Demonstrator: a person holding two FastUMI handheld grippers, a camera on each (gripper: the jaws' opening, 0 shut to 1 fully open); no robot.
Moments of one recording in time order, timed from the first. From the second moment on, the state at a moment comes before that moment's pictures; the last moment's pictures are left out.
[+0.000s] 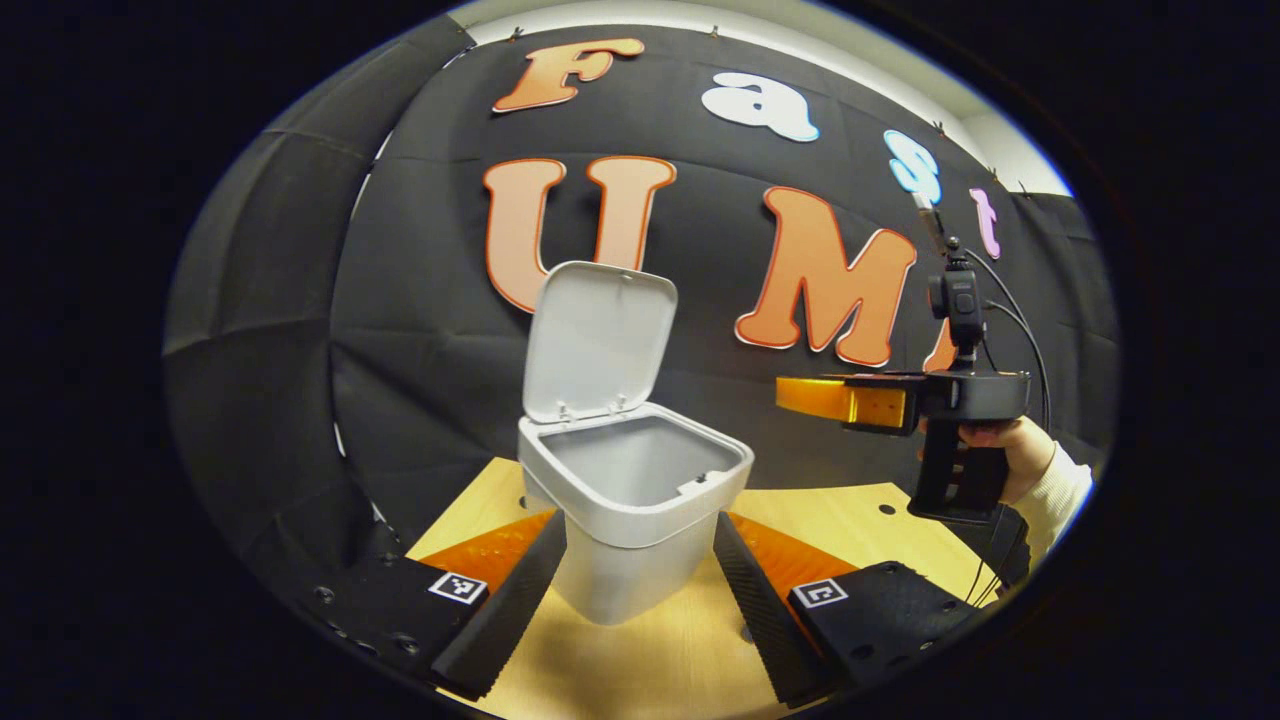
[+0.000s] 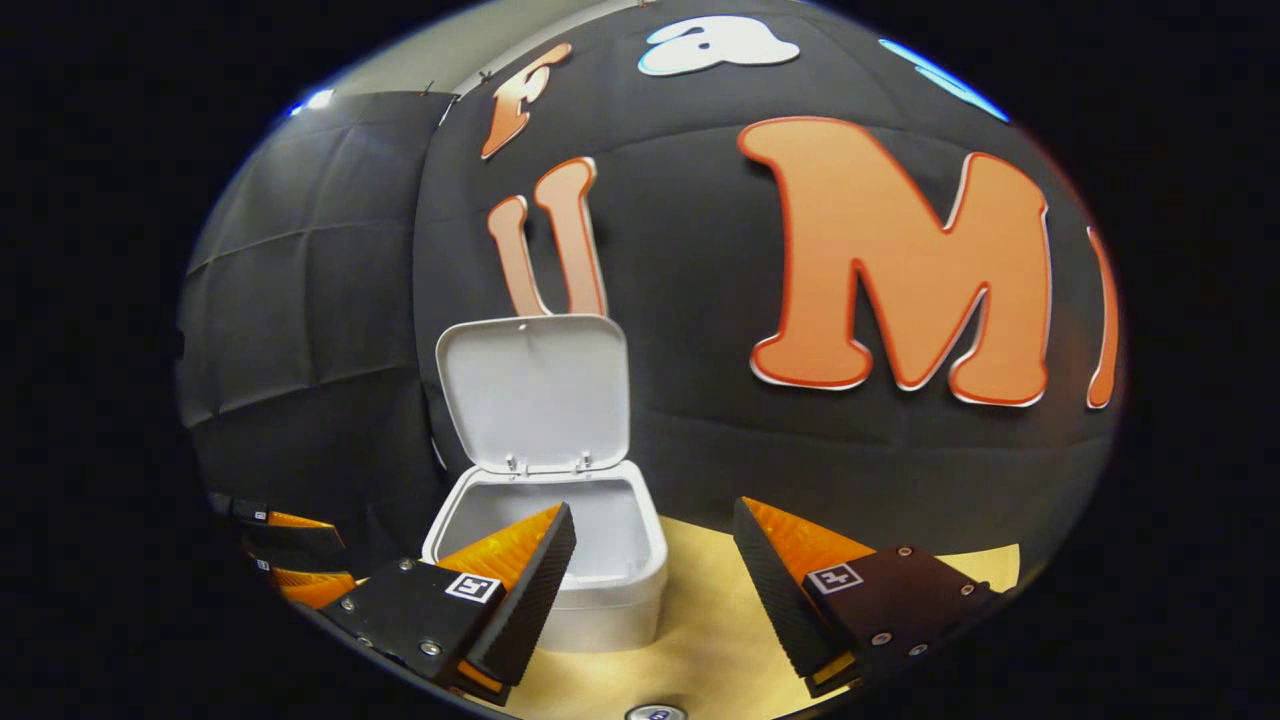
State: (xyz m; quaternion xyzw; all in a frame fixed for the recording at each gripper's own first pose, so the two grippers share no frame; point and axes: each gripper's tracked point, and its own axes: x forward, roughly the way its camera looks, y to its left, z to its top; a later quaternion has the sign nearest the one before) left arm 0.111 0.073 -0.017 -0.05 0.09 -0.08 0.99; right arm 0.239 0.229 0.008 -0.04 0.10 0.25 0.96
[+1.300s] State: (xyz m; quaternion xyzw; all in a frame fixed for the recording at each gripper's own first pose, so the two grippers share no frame) left arm 0.138 -0.145 -0.200 0.02 0.29 -0.21 0.93; right arm 0.164 -0.058 -0.021 0.01 0.12 0.06 0.99
